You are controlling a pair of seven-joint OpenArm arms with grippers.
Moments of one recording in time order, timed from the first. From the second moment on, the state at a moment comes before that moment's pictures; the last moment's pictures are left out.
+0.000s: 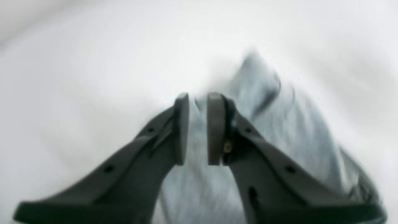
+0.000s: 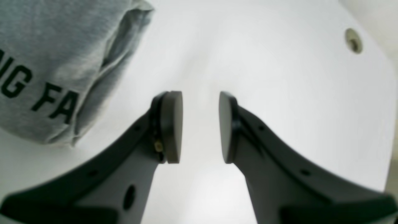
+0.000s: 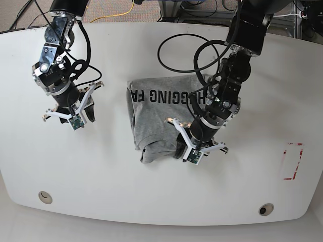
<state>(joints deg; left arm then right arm) -11.4 -4.2 20.6 92.9 -3.1 -6.1 29.9 -5.8 12.0 18.5 112.9 7.9 40.6 -50.4</state>
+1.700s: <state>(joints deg) -4.6 -23.1 17.6 65.9 12.9 -4.7 -1.8 -8.0 11.2 21.4 112.7 8.3 40.6 -50.7</state>
